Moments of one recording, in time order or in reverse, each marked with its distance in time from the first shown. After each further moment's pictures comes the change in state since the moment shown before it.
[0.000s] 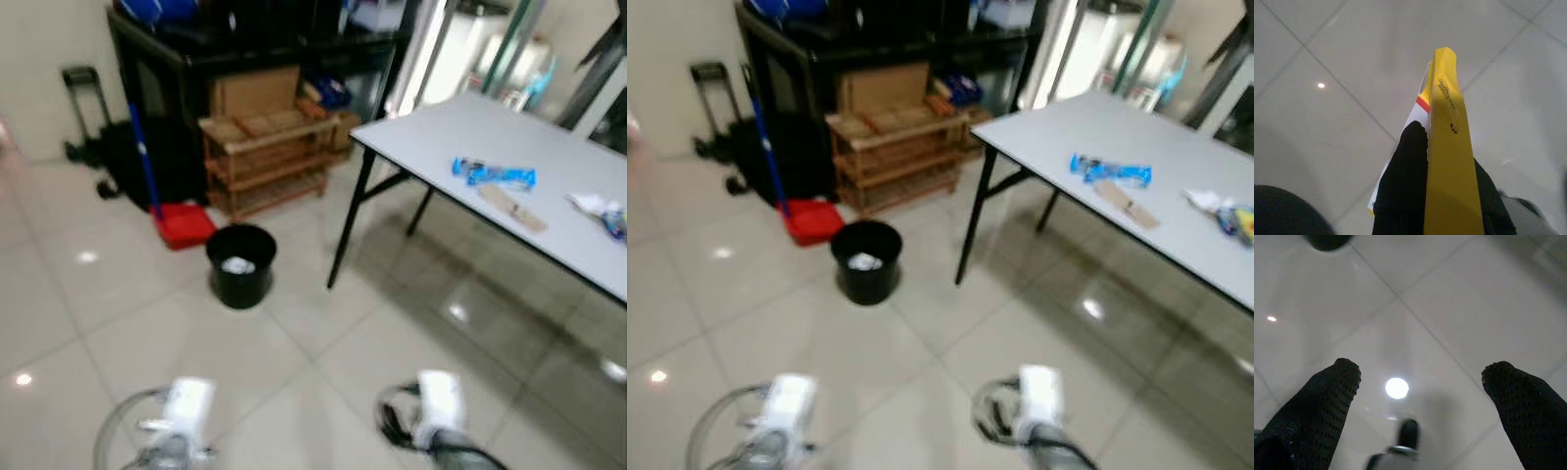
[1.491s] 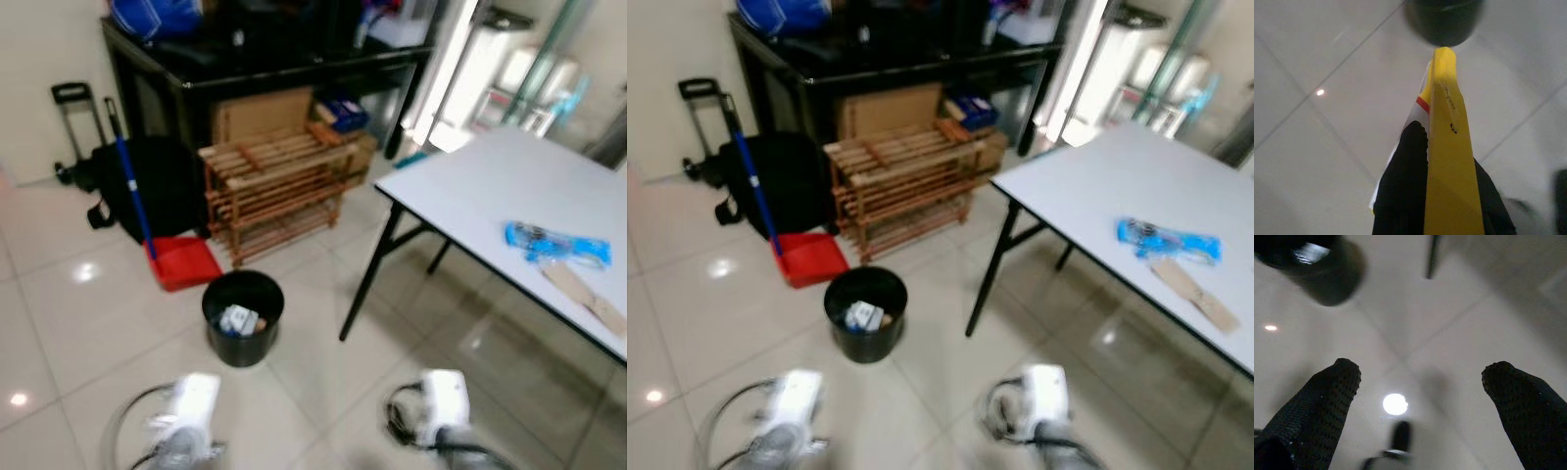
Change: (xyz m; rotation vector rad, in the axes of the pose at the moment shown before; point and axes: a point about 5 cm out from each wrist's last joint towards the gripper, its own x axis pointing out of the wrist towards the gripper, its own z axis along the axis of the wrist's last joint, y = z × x) left arm 0.000 0.000 -0.002 -0.012 0.007 0.004; right arm 0.000 0.003 -0.001 -0.004 -0.001 0.016
